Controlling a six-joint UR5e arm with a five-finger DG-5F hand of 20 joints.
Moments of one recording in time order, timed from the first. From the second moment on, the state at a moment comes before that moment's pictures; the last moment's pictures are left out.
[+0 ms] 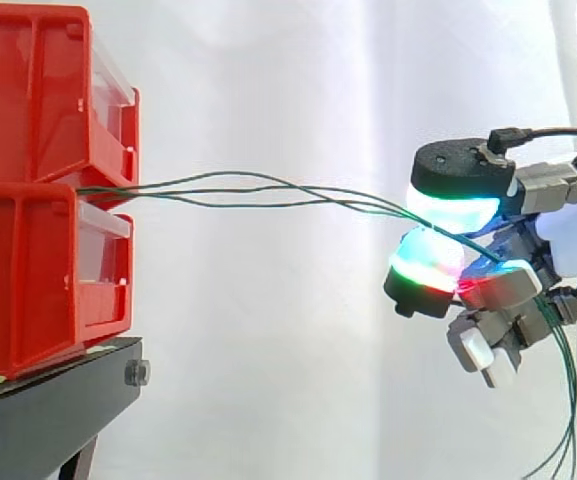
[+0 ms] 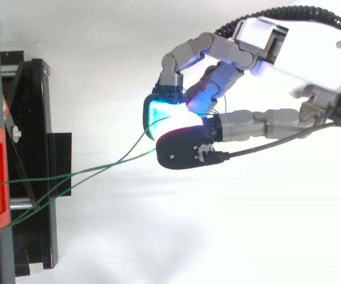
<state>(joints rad) 0.20 -2.11 -1.35 -2.93 -1.02 -0.24</state>
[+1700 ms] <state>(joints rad) 0.20 -2.11 -1.35 -2.93 -1.01 -0.24</state>
